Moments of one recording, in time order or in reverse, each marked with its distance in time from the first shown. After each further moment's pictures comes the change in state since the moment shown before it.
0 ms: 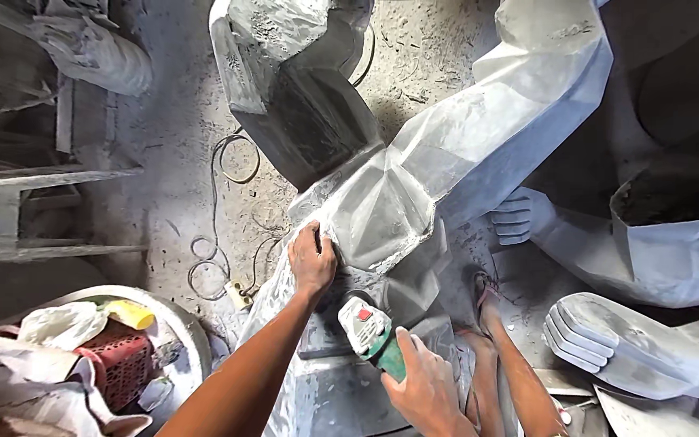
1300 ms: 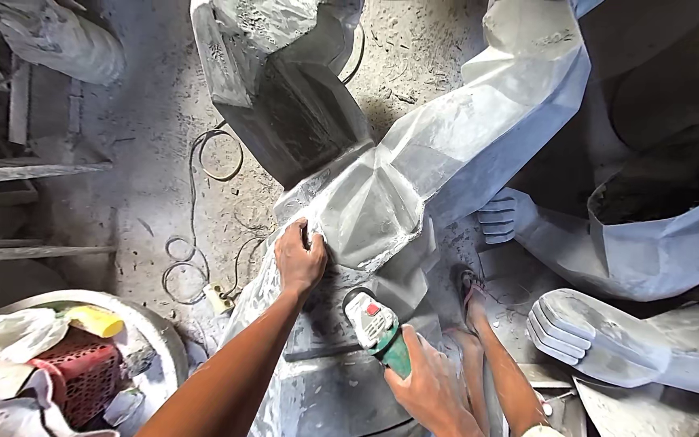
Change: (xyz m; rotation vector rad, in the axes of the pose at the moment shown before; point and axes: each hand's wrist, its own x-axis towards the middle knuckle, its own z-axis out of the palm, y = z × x) left_hand 0.004 0.001 0.002 0.014 0.049 0.034; right_hand -0.002 0.024 -0.001 0.019 0.075 0.039
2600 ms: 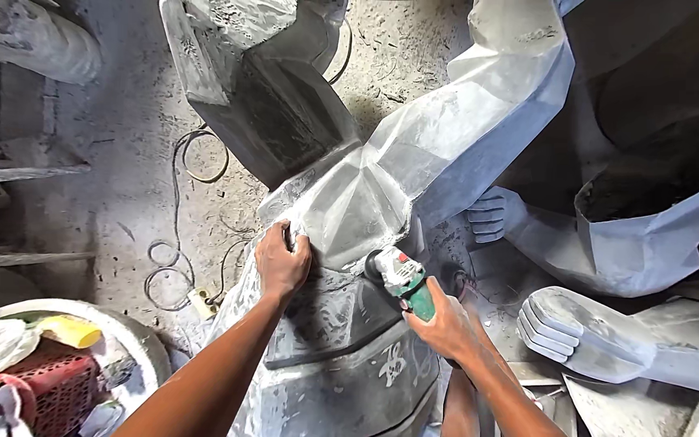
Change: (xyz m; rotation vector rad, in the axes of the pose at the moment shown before) left_hand 0.001 0.004 -0.001 0.048 -0.022 -0.034; right_hand 0.070 0.056 -0.063 0.160 0.046 -0.027
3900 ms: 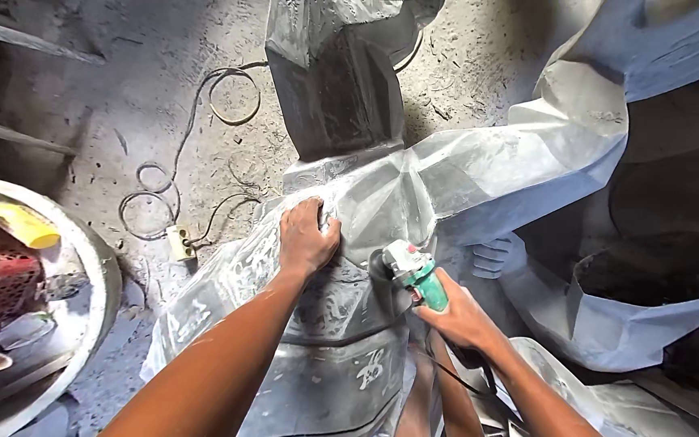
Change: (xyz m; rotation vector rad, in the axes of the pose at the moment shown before) left_hand 0.000 0.006 -0.003 -0.037 -0.015 -0.050; right_hand 0.043 -0.042 -0.066 -0.176 -0.209 -0.166
